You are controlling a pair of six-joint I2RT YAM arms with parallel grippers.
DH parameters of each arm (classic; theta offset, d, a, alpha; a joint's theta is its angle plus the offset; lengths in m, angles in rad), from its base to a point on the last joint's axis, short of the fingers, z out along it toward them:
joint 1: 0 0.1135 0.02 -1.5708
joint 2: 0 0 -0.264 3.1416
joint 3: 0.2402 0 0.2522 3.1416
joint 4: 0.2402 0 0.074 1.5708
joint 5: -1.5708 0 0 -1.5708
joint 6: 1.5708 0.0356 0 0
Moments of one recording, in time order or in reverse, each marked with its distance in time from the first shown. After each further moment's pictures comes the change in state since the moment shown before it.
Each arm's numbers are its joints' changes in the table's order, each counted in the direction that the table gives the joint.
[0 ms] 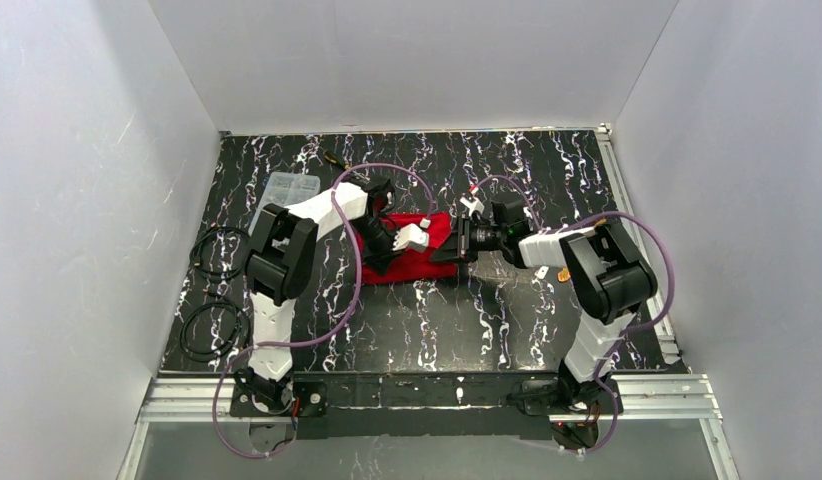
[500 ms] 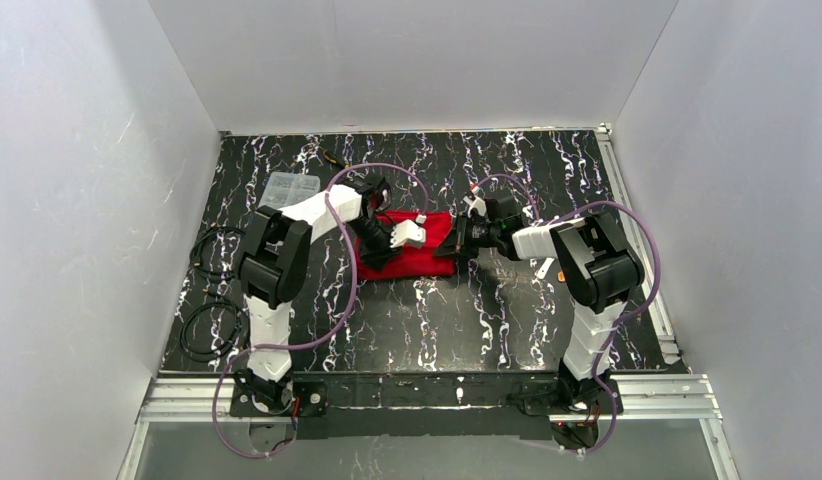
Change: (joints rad) left arm 0.013 -0.034 -0.043 -0.089 0.051 -0.049; right arm 0.000 0.121 0.095 0.090 -0.184 -0.040
